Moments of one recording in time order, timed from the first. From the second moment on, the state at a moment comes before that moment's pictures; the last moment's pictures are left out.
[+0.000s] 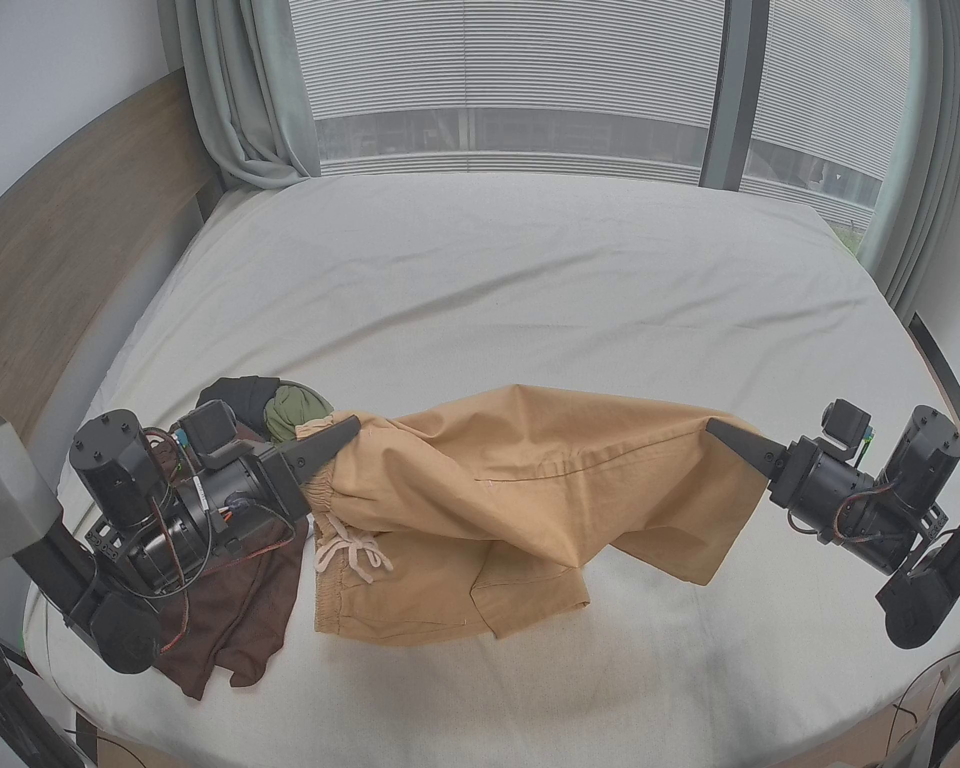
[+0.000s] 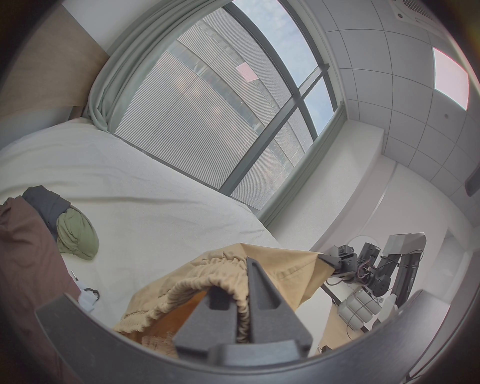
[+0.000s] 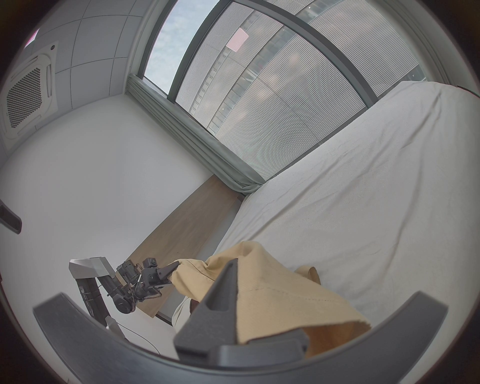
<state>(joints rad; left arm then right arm) -0.32 1.86 -0.39 -1.55 -0.45 -0.49 0.28 1.76 -0.29 -1.54 0.45 0.63</state>
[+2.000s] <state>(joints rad) -0.20 1.90 -0.45 -1.55 -0.45 -0.33 0.10 1.78 -0.34 -1.54 0.56 0.63</state>
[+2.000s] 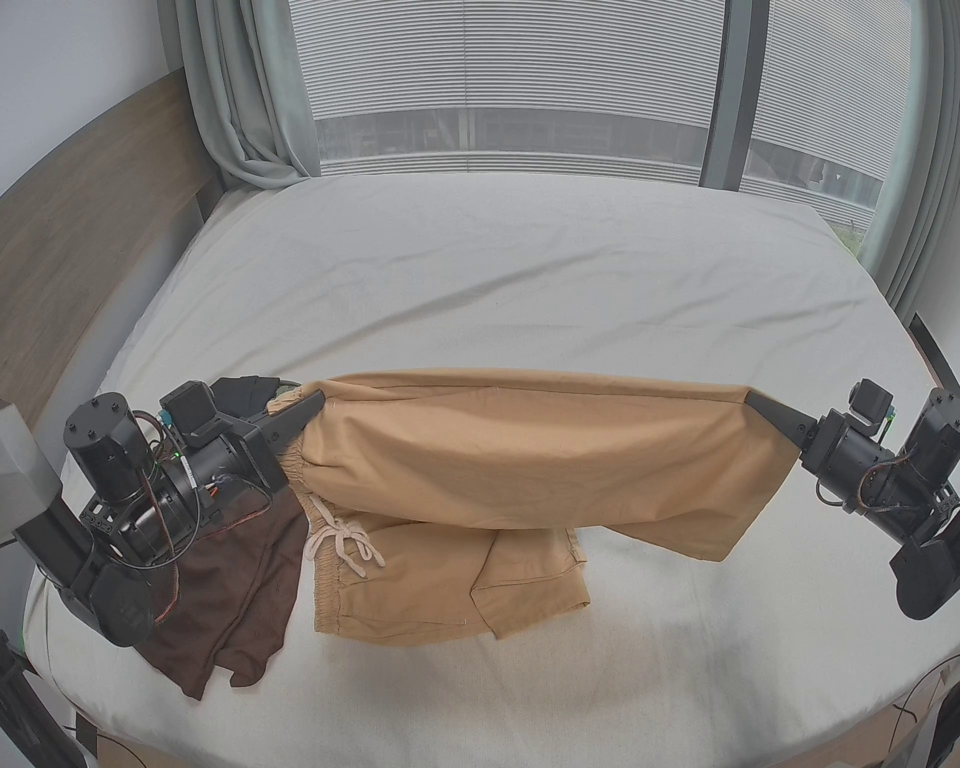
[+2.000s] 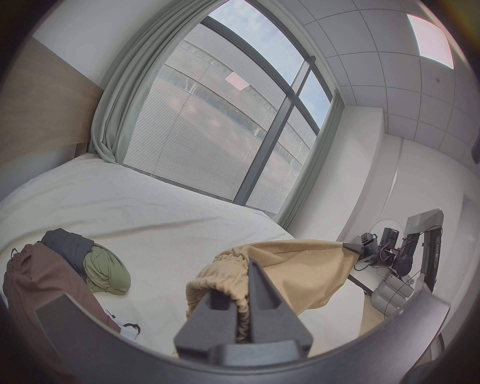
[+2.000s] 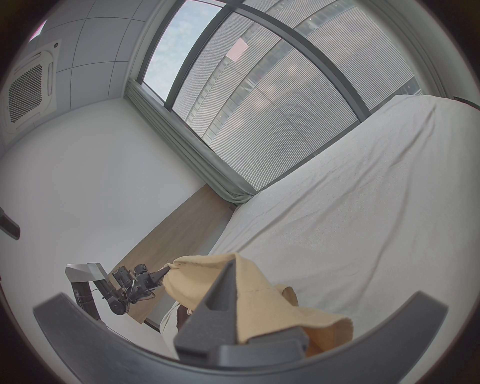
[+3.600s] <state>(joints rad) -0.18 2.04 -0.59 -1.55 -0.38 -0.39 0.10 2.08 -0.73 -1.53 0.54 0.63</state>
